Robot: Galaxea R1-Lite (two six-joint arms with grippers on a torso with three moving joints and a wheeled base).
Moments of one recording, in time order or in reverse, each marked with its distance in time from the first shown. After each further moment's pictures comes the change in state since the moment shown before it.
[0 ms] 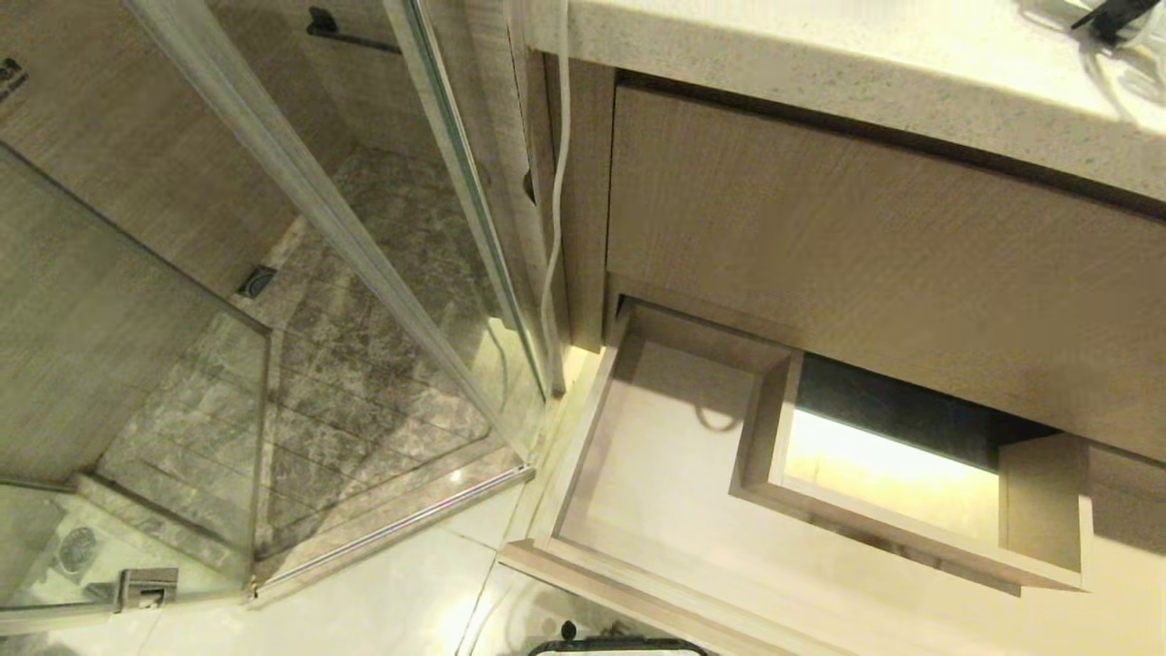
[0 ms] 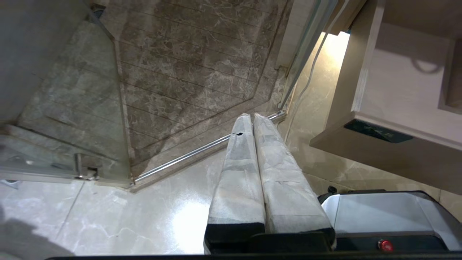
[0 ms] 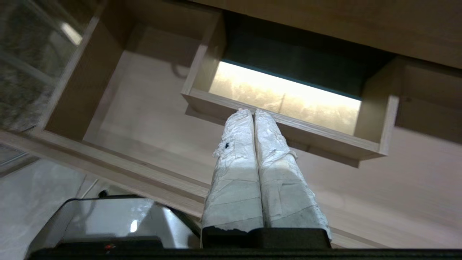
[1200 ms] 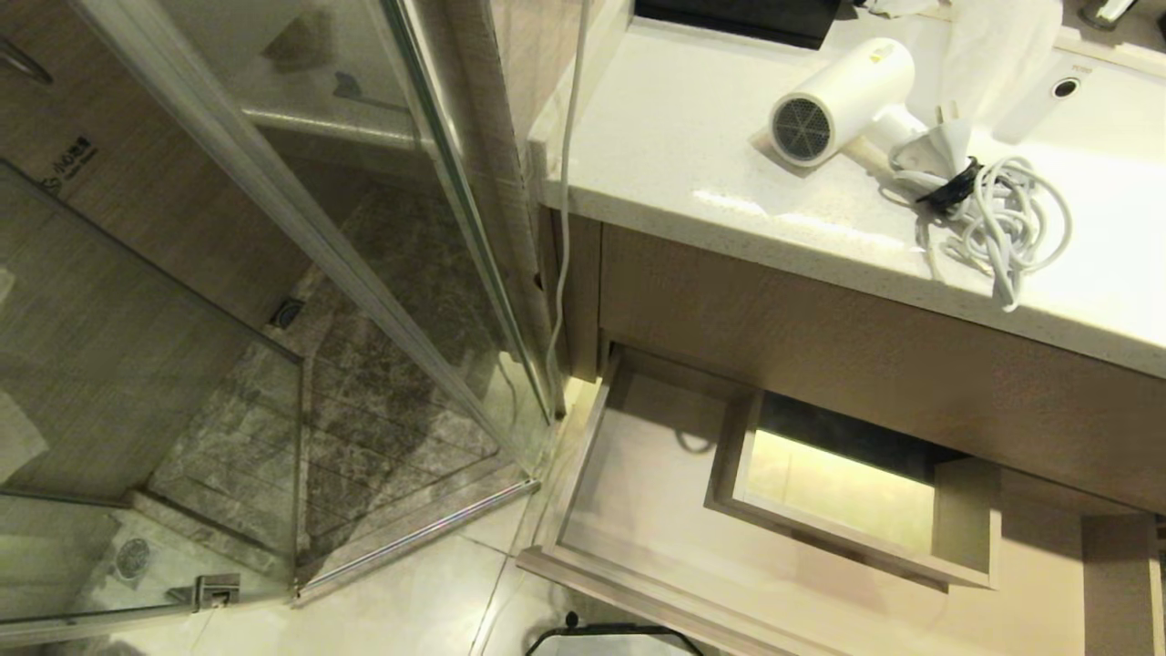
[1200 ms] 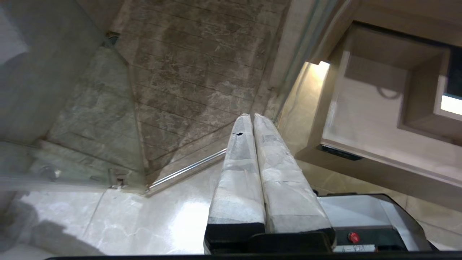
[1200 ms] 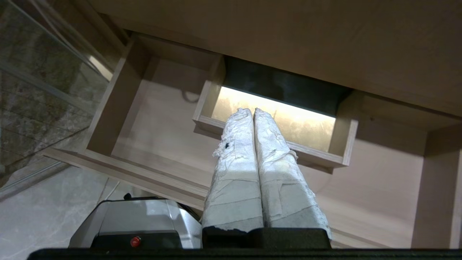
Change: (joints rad) left arm 0.001 0.000 0.000 0.000 0.000 0.000; right arm 0.000 0.000 0.000 -0.001 0.002 0.001
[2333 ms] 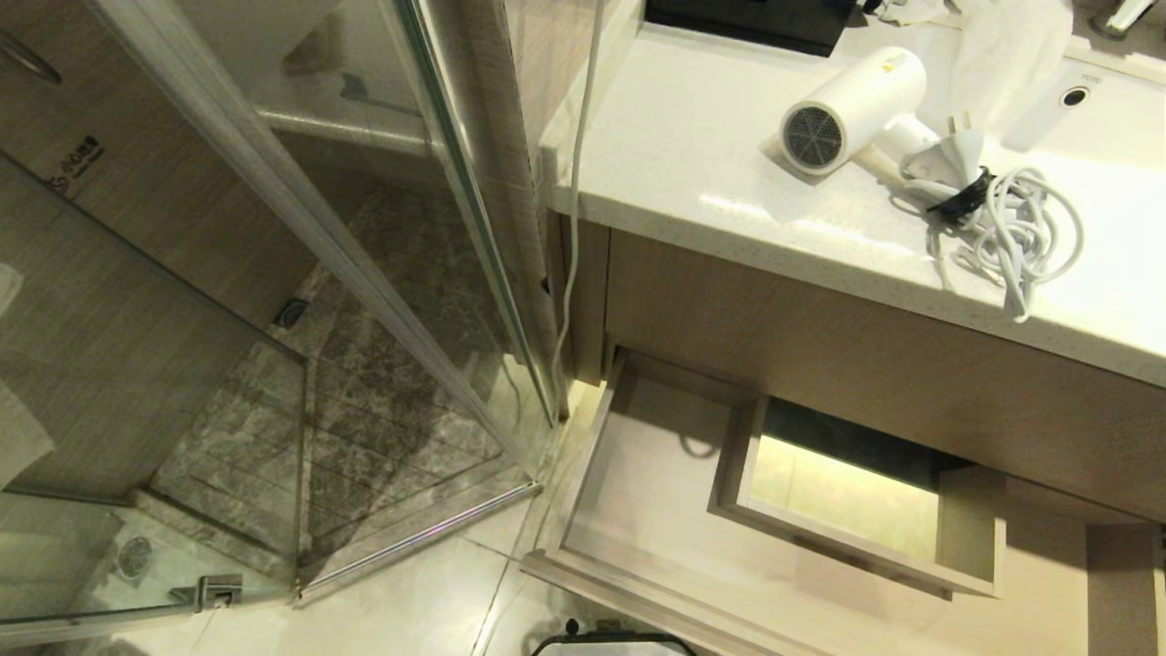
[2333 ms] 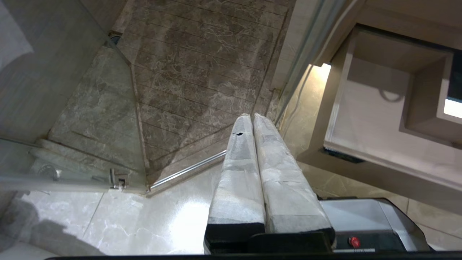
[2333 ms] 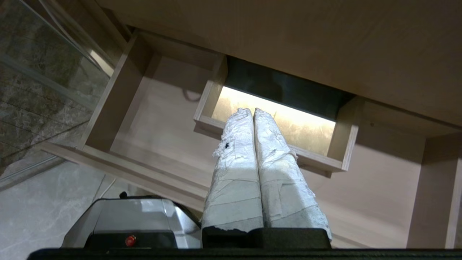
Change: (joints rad) left arm -0.001 0.000 0.000 0.000 0.000 0.000; right arm 0.001 0.000 0.000 0.005 0.004 -0.027
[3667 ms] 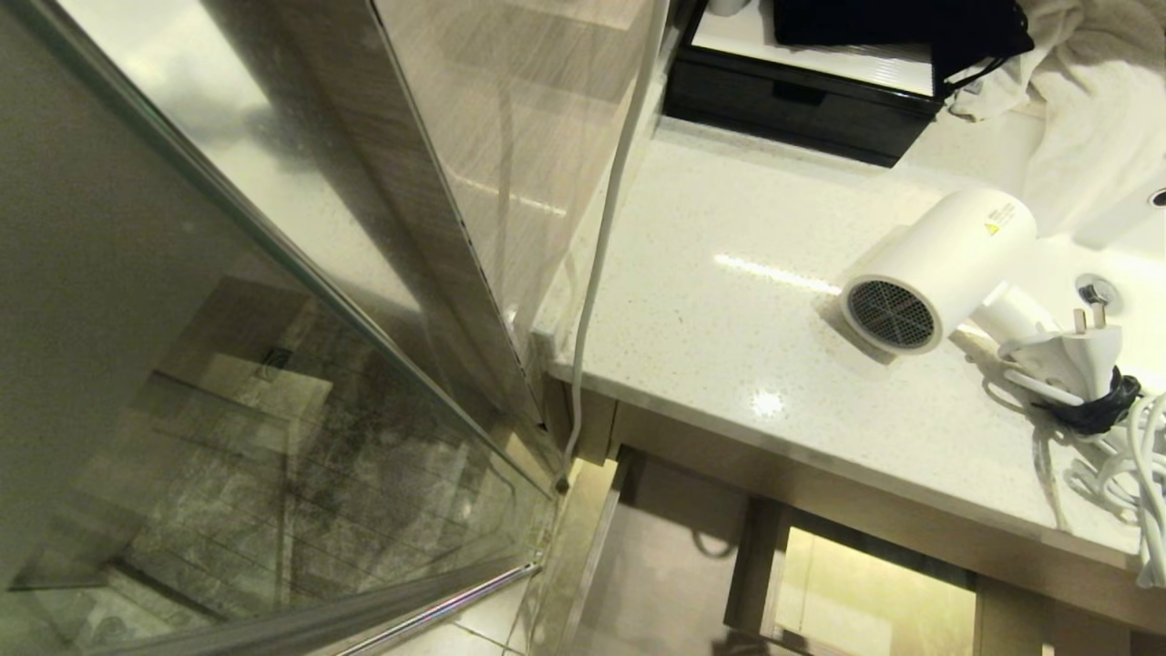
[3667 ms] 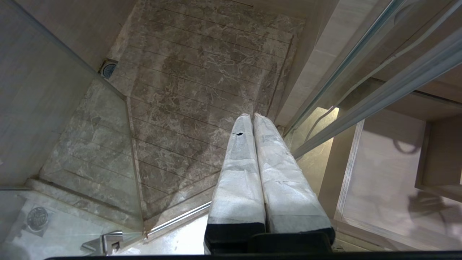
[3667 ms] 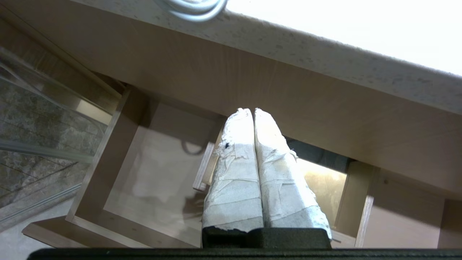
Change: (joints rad) left arm 0.000 0.000 0.000 0.000 0.000 0.000; right arm 0.000 0.000 0.000 0.000 -0.001 0.003
